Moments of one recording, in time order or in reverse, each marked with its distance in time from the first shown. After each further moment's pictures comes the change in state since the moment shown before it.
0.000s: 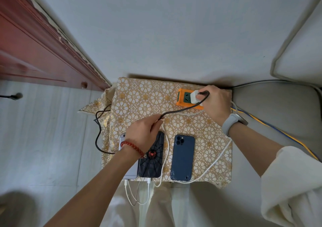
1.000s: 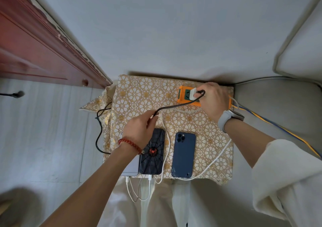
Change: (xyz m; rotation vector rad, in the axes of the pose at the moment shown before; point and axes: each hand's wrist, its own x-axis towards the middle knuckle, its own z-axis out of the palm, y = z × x) left_hand 0.003 -0.014 0.000 0.011 -0.010 -0.091; right_hand 0.002 -0.001 0.006 -0.133 -0.011 -0.087
